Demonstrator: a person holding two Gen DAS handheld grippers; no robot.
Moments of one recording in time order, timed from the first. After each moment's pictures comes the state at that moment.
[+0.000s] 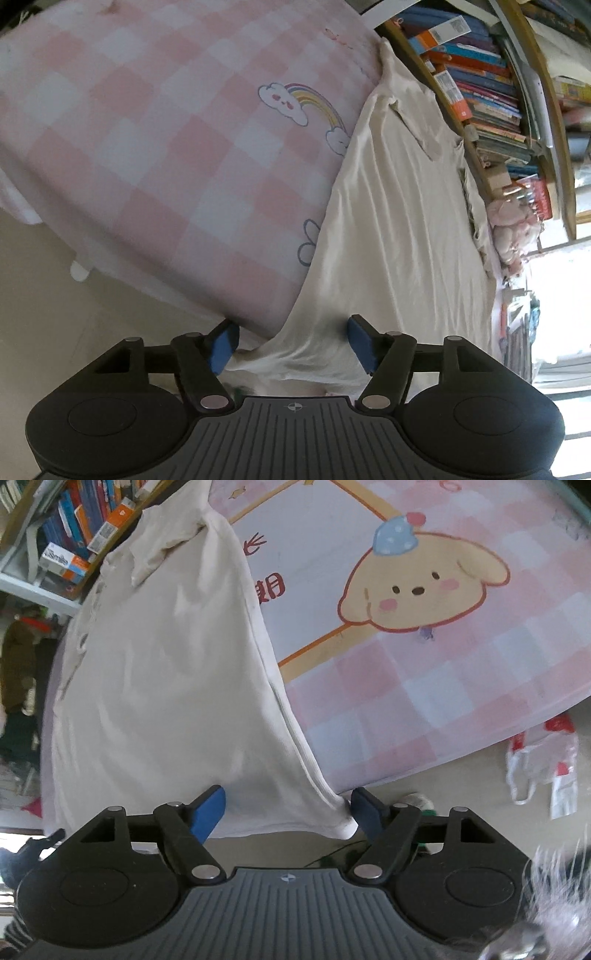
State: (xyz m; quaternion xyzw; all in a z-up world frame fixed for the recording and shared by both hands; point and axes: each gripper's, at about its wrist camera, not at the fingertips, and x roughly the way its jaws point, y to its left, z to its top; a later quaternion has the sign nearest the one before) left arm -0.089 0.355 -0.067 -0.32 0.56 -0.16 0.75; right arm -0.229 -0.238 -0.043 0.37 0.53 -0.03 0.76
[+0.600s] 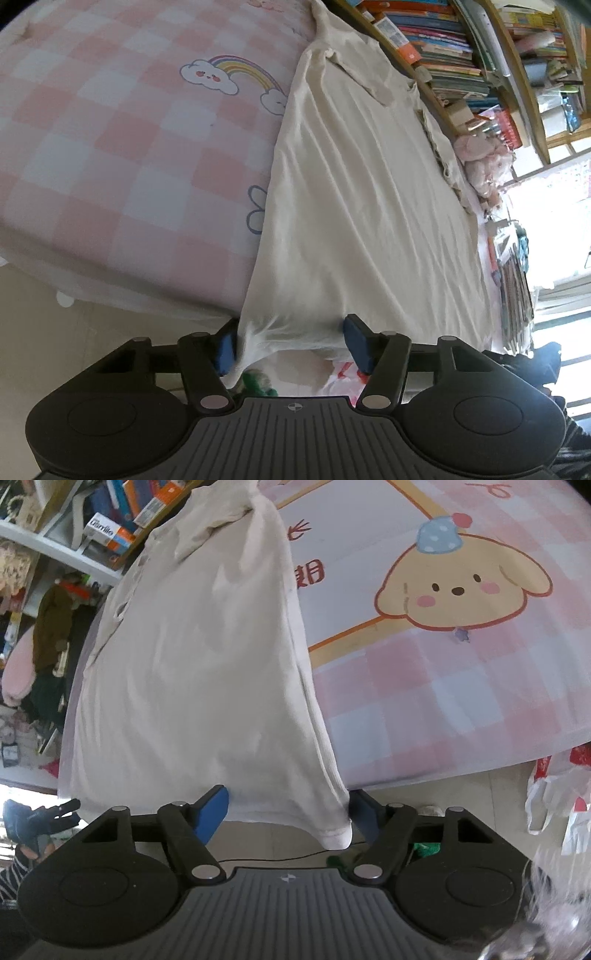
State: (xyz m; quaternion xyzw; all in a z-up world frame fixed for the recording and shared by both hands) left arm -0.097 0.345 -0.063 -0.24 0.56 -0.25 0.75; right arm -0.232 -0.237 -0.045 0.33 0.53 0.05 0.78
